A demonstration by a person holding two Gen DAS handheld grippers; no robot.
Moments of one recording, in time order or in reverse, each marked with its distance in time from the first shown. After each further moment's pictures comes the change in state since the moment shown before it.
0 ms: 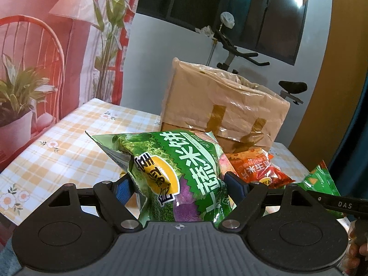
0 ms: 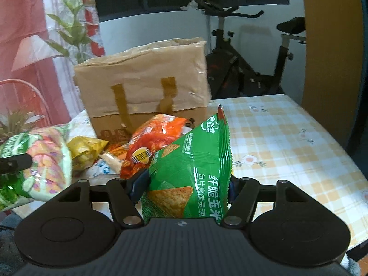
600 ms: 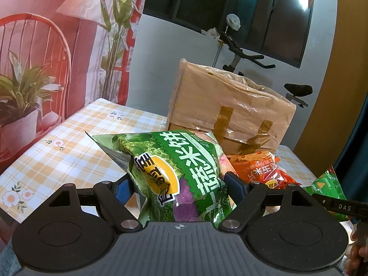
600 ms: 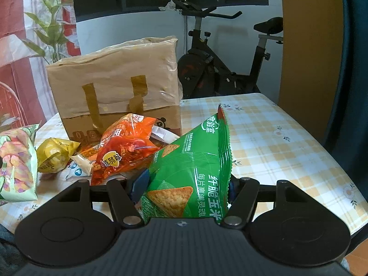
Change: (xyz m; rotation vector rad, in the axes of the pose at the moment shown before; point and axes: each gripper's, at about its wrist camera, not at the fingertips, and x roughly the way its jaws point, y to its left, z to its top) left arm 0.001 0.005 -0.001 -0.014 -0.009 0.026; right arm 0.005 -0.009 -0.004 -0.003 -0.008 -0.102
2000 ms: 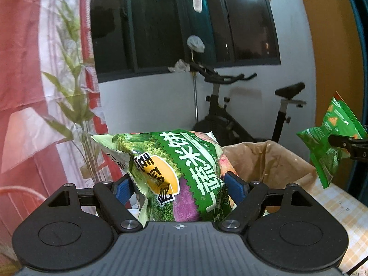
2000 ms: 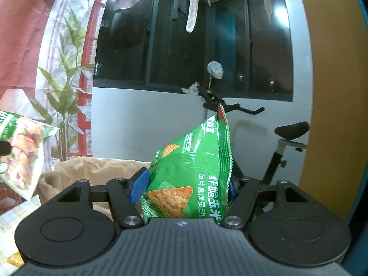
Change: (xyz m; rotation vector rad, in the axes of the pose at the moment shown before) left arm 0.077 -0.064 0.198 0.415 -0.127 0.029; right arm 0.039 0.010 0.192 -0.173 -0.402 0.079
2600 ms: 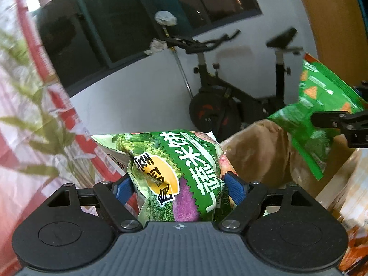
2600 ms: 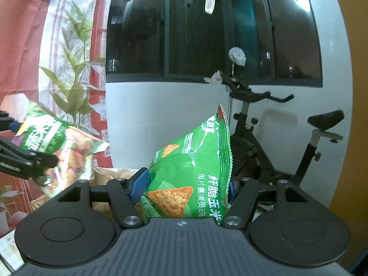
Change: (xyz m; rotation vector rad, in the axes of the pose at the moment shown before) left arm 0.123 -0.033 0.047 0.318 0.138 0.019; right arm 0.096 0.018 0.014 0.057 0.060 0.123
